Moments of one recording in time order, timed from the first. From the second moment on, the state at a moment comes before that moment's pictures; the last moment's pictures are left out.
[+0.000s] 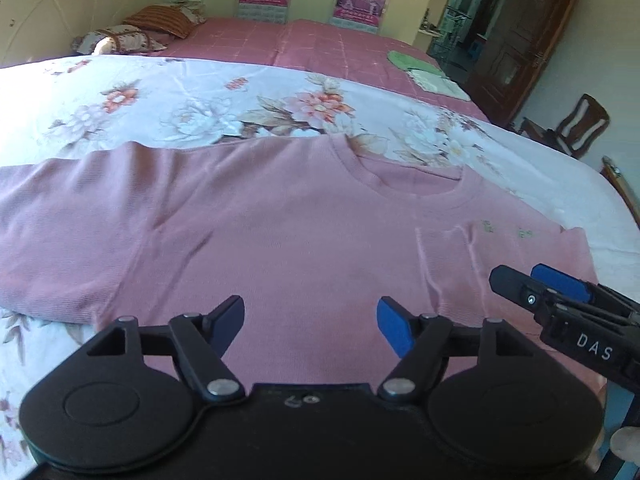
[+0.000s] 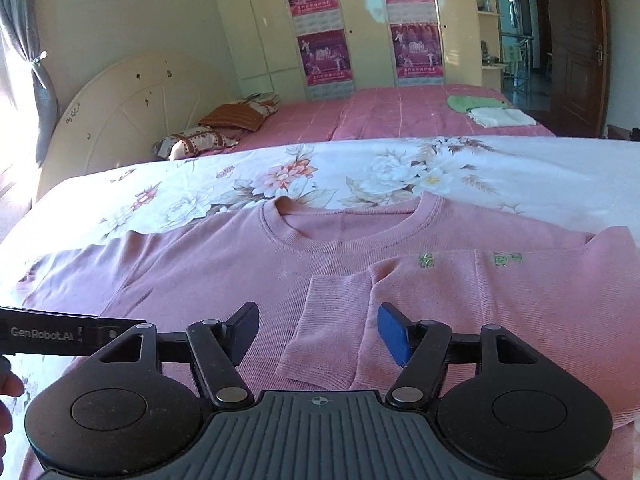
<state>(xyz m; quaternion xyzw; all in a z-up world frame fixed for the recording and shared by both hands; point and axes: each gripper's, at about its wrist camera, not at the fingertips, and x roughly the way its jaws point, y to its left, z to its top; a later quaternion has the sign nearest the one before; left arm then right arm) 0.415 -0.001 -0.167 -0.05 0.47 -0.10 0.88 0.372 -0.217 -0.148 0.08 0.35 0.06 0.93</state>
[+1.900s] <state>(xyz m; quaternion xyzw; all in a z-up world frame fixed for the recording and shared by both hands) 0.420 0.026 -0.182 -0.18 0.39 -0.09 0.90 0.278 -0.394 -0.164 0.13 0.37 -0.13 0.91</state>
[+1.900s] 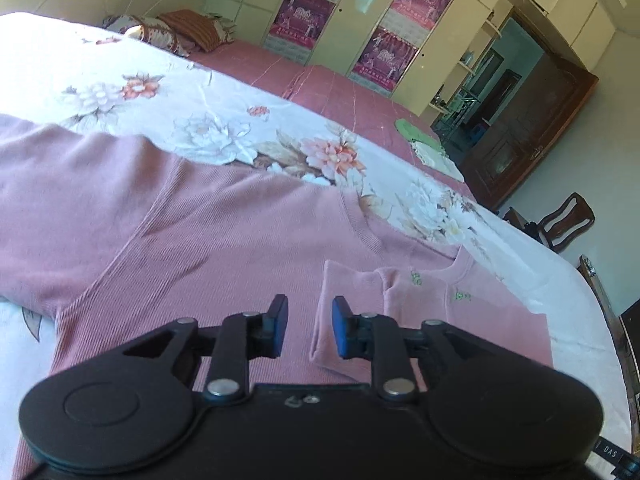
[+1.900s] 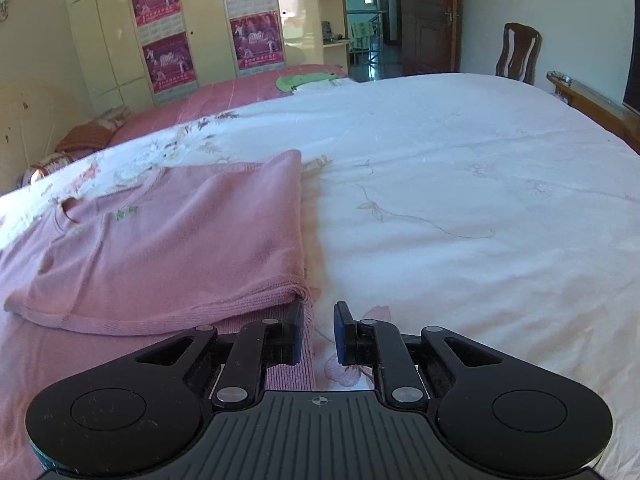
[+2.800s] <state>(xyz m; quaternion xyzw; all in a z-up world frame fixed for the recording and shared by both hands) 0.449 -0.051 -0.206 -0.08 0.40 -0.09 0.91 0.418 -0.395 -0.183 0.08 0.37 -0.13 0.92</state>
